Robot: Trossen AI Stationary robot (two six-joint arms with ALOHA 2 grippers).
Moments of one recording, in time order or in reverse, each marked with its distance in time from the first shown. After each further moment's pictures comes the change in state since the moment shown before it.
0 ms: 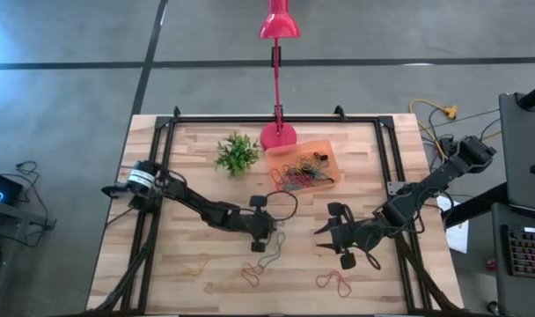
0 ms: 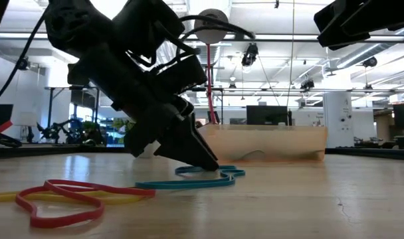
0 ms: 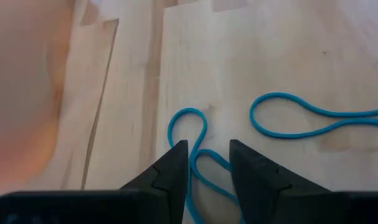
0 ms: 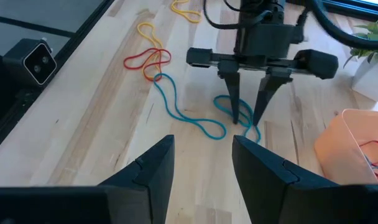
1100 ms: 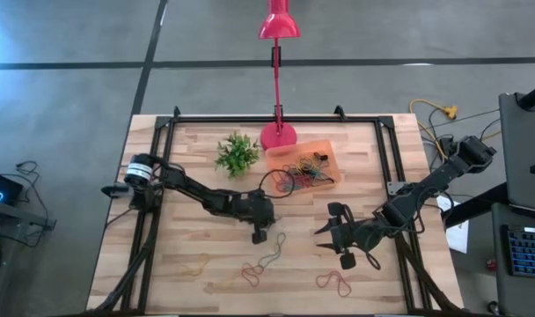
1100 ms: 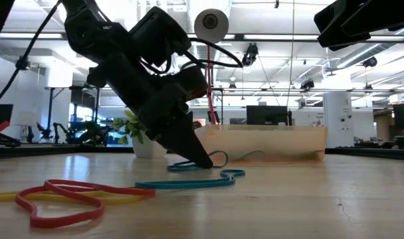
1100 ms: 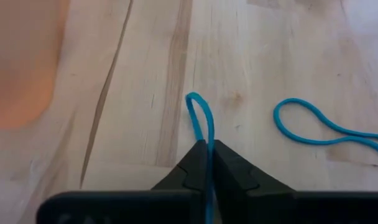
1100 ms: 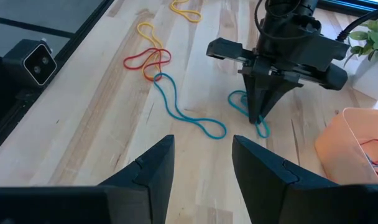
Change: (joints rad) left arm 0.110 -0.003 -0.016 -0.061 0.251 -0.219; right arm 0.000 0.000 -0.001 0.000 0.000 0.008
